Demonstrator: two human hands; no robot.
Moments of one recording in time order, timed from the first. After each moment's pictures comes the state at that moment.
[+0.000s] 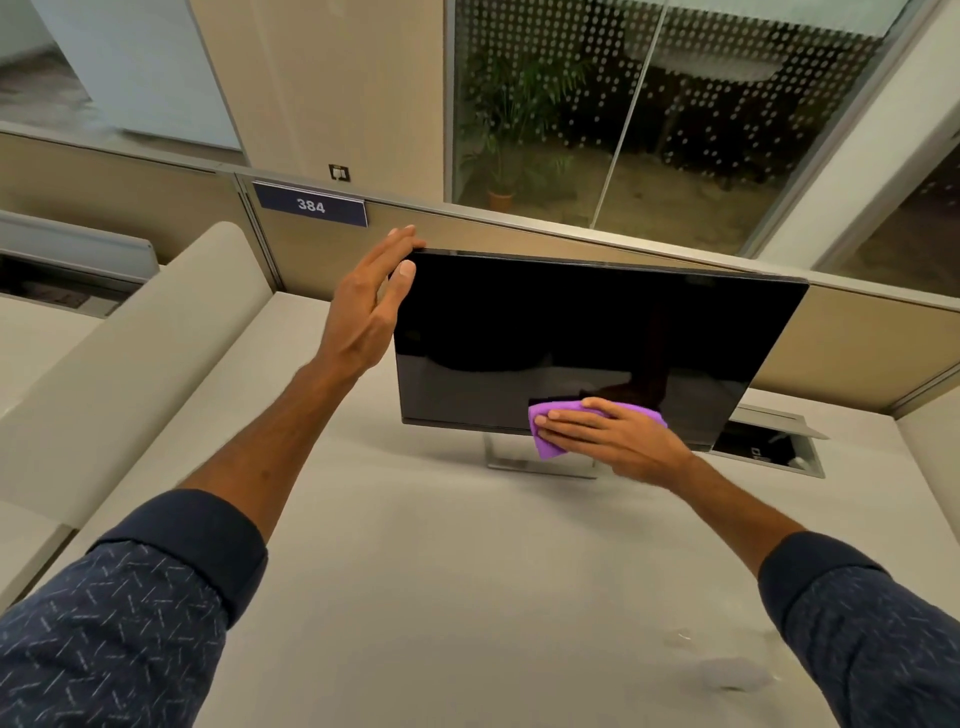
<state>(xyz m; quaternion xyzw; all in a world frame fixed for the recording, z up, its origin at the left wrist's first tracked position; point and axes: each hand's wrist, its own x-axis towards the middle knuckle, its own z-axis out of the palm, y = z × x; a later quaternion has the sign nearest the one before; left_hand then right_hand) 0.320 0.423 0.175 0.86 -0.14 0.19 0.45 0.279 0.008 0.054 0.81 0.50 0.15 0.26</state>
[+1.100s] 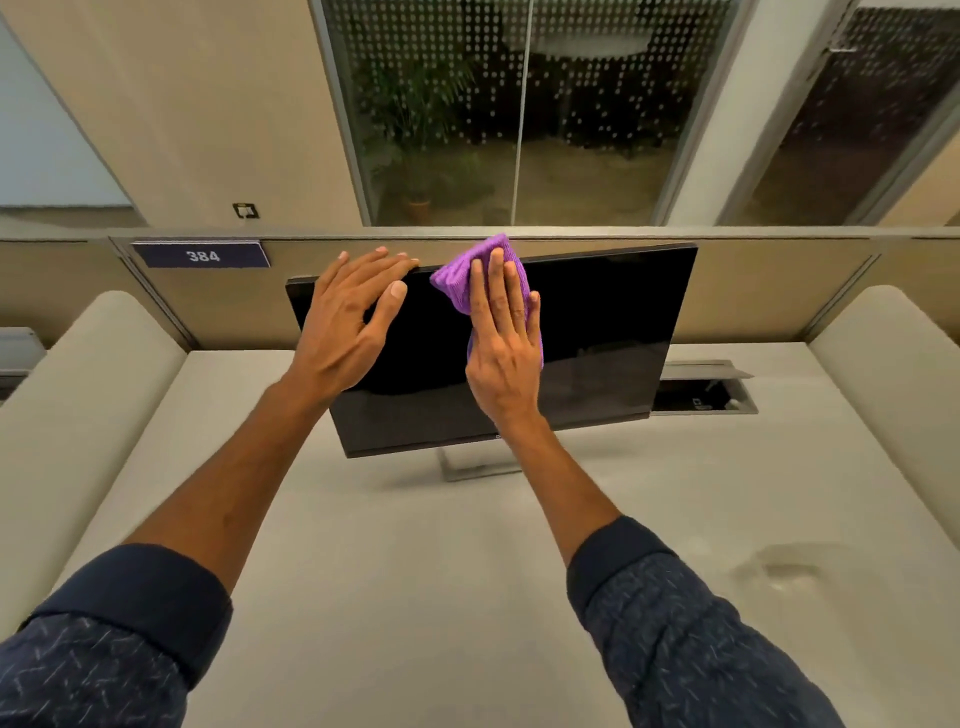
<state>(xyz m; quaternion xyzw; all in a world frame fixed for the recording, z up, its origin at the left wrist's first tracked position) 0.340 0.351 0.199 0.90 -0.26 0.18 0.29 0.308 0.146 0.121 0.89 0.04 0.43 -0.17</state>
